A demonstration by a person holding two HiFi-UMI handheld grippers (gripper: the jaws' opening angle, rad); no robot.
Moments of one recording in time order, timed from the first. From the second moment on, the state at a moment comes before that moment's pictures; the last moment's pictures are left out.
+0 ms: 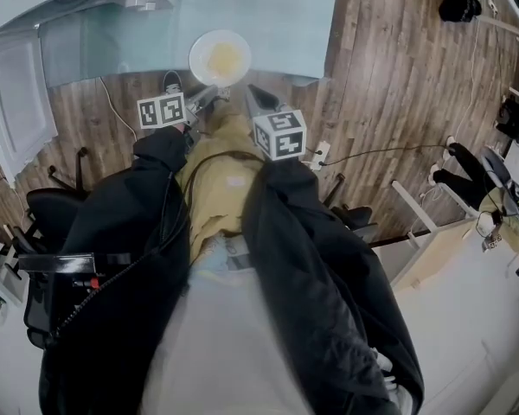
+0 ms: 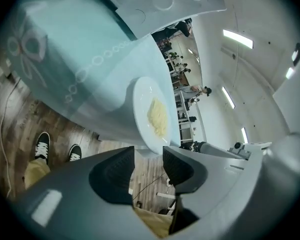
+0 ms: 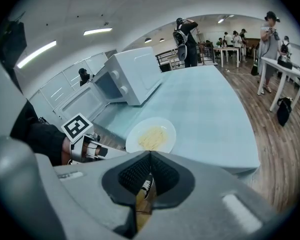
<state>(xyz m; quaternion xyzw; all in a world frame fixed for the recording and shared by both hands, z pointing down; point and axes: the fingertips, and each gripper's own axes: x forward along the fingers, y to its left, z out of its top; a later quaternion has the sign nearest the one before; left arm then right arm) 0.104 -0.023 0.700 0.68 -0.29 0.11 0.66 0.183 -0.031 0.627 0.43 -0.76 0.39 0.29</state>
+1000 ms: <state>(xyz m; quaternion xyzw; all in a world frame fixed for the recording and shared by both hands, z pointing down) 0.050 -0.045 0.670 0.62 -0.27 -0.11 0.73 0.141 -0.042 0.627 0.38 -0.79 0.37 0.32</state>
